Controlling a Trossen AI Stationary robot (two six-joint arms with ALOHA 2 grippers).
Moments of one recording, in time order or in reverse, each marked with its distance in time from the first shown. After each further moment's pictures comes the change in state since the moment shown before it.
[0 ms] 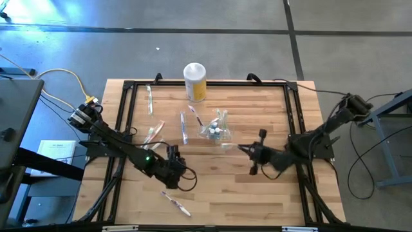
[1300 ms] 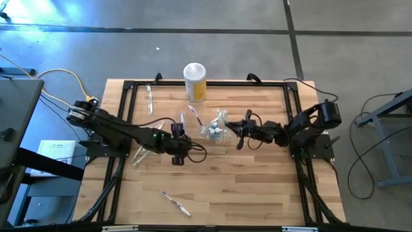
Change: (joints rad) left arm 0.296 -0.054 0.001 -0.045 0.018 0.296; right arm -0.609 0.492 -0.401 1.503 -0.650 -0.095
